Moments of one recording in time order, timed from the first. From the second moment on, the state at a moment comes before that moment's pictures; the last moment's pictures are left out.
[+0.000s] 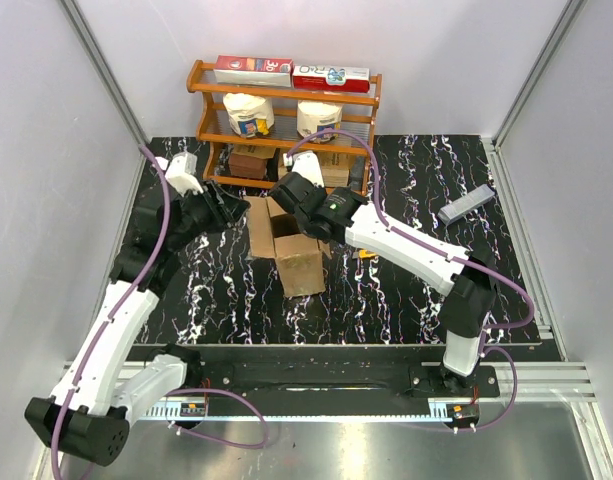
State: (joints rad) left arm -0.27 0.93 0.98 -0.37 0.23 -0.54; right arm 0.97 1.84 1.81 -0.85 0.63 0.47
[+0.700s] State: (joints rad) left arm -0.53 1.00 0.92 -0.37 -0.07 -0.55; right arm 0.97 1.84 1.79 -0.85 0.64 0.51
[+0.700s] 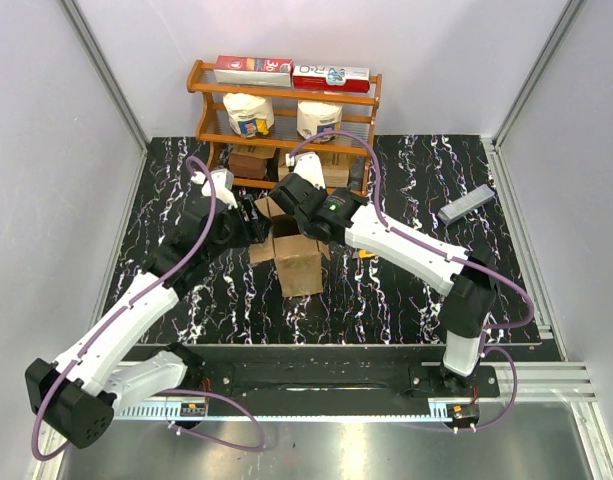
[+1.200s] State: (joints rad) left arm -0.53 1.08 0.87 -0.30 -0.07 -0.56; right arm 0.97 1.84 1.78 -0.83 0.64 0.51
